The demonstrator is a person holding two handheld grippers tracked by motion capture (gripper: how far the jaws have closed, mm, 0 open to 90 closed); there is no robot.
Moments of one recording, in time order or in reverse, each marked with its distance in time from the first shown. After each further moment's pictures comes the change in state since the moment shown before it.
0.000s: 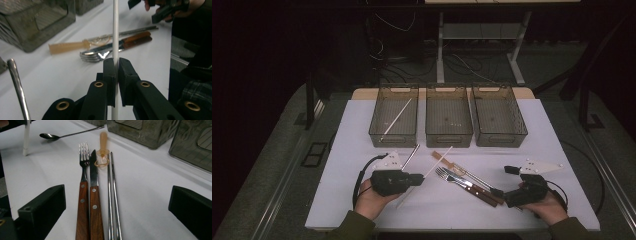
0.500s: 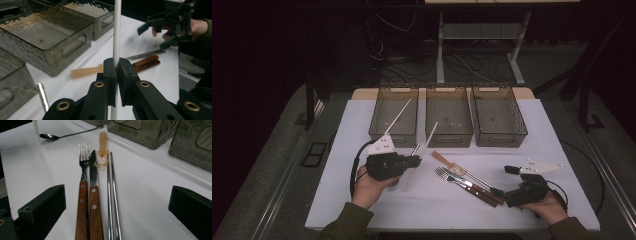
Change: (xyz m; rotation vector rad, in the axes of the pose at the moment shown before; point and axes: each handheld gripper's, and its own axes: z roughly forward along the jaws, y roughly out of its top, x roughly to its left) left arm 0.024 0.025 -0.015 -0.103 0.054 -0.008; right arm 0.000 0.000 0.000 0.001 0.002 0.005
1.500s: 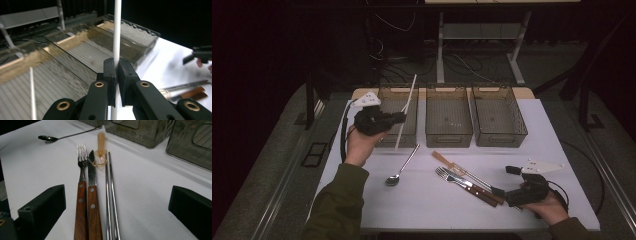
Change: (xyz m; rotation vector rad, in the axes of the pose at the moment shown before) left arm 0.087 0.065 -0.015 -0.062 0.177 -0.039; right arm -0.002 -0.002 -0.002 -0.005 -0.004 0.022
